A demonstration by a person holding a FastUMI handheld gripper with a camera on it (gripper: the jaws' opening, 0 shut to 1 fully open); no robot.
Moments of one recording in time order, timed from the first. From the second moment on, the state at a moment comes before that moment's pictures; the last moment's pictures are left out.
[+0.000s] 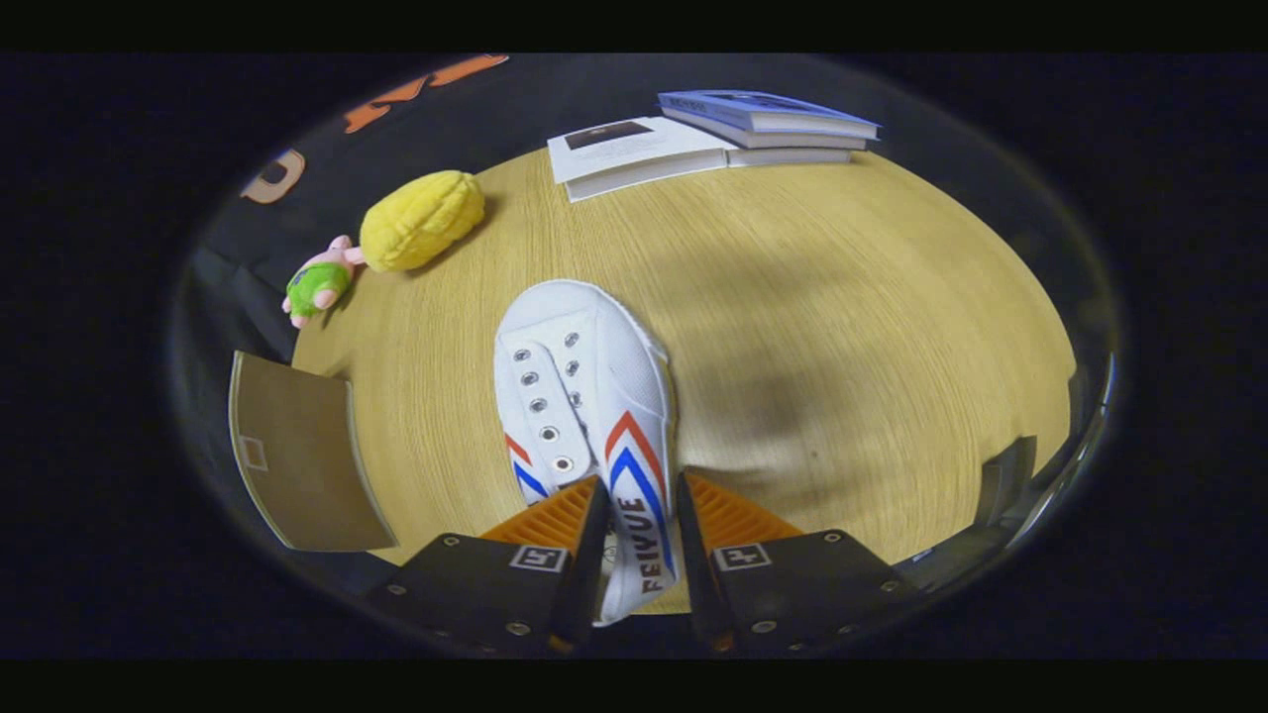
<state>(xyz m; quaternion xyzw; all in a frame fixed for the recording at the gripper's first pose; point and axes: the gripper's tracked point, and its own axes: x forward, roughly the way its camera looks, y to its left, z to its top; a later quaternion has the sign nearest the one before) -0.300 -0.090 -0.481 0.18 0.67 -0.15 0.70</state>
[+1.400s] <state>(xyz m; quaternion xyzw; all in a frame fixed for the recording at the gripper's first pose) -0.129 0.126 -0.318 0.21 0.54 0.09 0.81</state>
